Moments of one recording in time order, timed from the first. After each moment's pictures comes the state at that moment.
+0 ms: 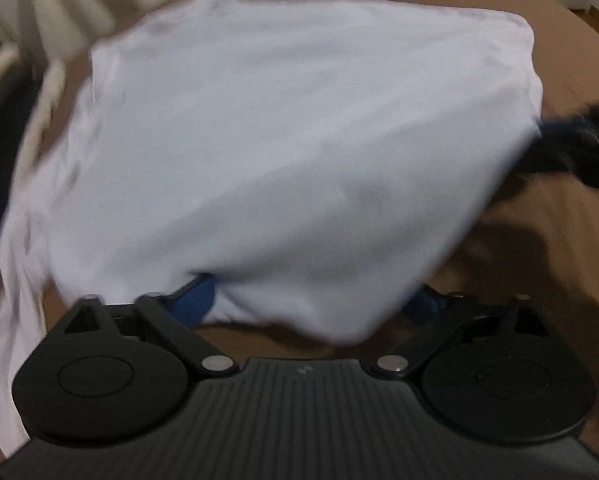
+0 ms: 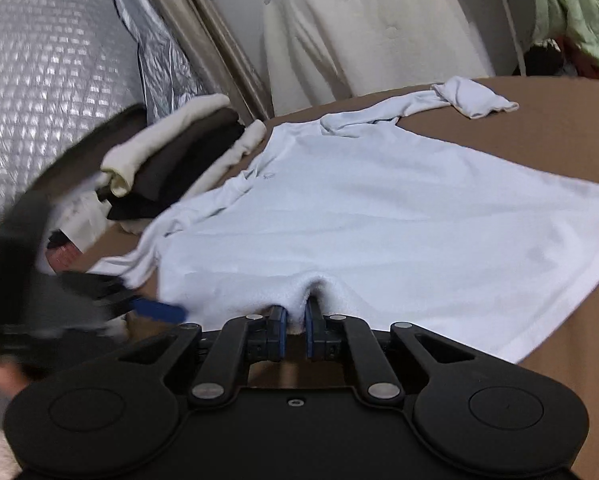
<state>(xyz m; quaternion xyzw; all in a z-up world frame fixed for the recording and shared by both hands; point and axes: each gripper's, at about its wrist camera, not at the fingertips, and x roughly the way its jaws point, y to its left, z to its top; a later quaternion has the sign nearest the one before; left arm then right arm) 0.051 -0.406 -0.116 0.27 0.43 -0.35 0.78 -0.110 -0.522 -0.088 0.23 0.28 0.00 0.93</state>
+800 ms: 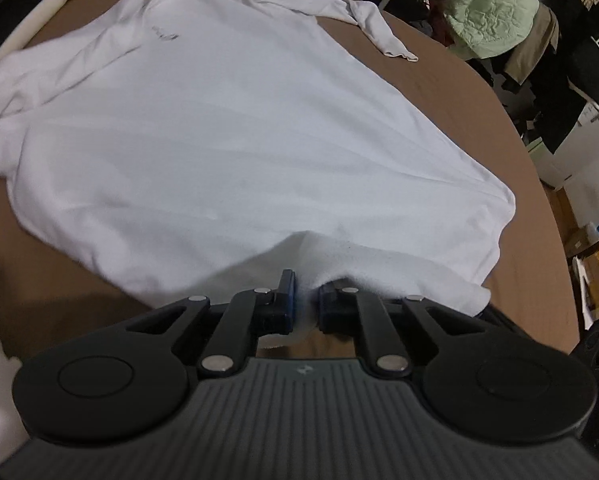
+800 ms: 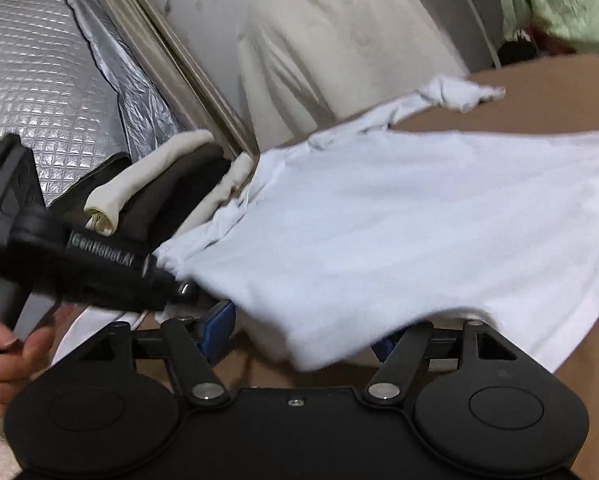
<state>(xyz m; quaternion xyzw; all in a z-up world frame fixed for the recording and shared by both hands) 0.117 -0.345 -0.102 -0.02 0.53 -0.35 0.78 -0.081 -0.492 -0.131 0.26 0.20 -0.04 0.94</state>
